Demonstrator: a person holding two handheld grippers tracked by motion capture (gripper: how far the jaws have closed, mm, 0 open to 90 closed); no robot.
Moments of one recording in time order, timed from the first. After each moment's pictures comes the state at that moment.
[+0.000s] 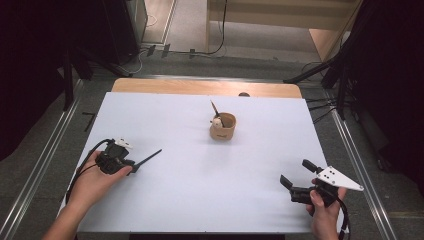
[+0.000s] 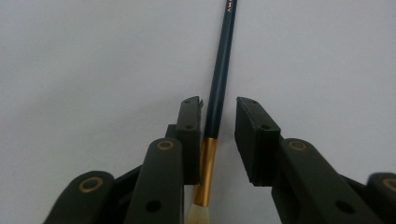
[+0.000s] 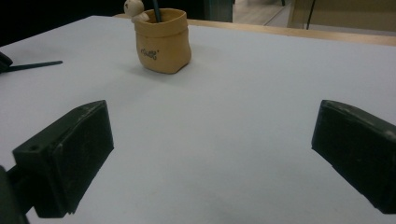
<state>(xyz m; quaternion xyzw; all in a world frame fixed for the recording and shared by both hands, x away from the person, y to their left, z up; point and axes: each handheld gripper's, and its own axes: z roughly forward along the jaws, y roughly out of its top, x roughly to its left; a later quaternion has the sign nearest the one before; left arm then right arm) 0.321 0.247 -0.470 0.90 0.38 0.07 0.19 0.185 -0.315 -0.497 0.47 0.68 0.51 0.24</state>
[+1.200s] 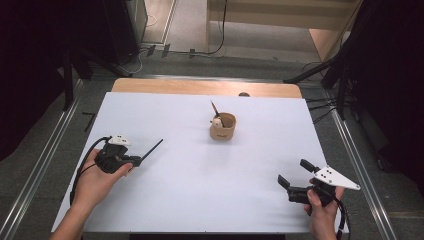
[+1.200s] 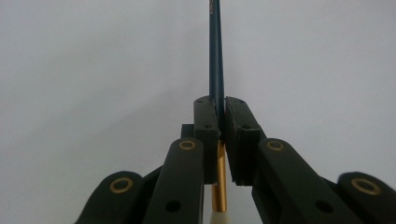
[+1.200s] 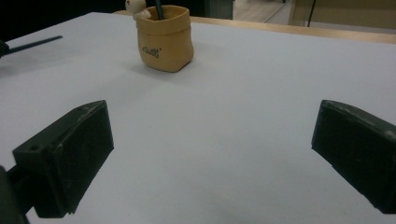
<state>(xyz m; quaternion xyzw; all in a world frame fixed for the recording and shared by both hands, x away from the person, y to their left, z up) 0.315 0.244 -0.453 0.88 0.38 0.08 0.28 0.187 -0.308 -0.496 0.47 0.68 0.50 0.24</state>
